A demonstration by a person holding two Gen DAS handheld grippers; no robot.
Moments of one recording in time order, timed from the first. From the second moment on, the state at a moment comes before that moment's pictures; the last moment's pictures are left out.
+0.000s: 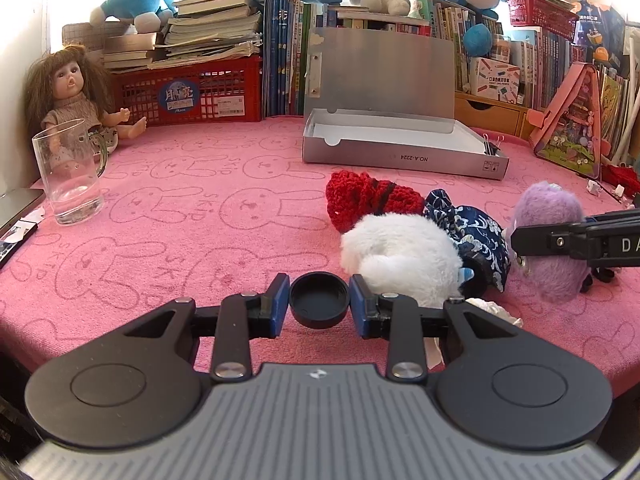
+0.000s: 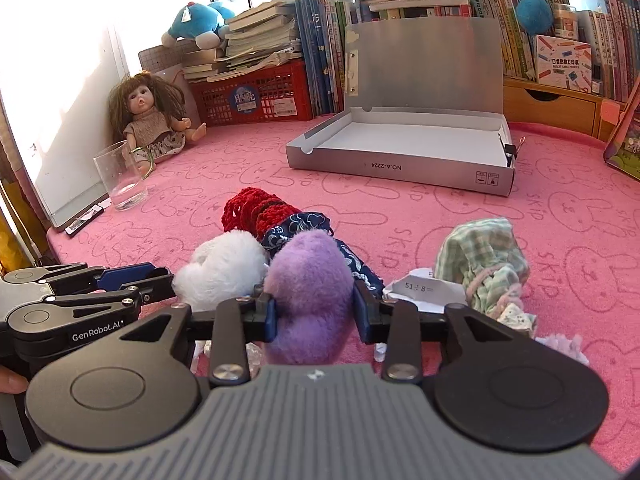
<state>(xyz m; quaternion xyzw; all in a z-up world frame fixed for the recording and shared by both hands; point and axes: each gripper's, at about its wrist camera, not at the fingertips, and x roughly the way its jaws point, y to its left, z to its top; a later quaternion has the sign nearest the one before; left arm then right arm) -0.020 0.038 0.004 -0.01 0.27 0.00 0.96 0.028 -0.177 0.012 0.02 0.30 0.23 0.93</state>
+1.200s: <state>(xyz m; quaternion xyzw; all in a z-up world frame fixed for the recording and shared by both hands) 0.134 0.014 0.071 0.00 0.25 -0.03 0.97 0.131 -0.232 0.052 0.10 0.30 0.14 0.94</state>
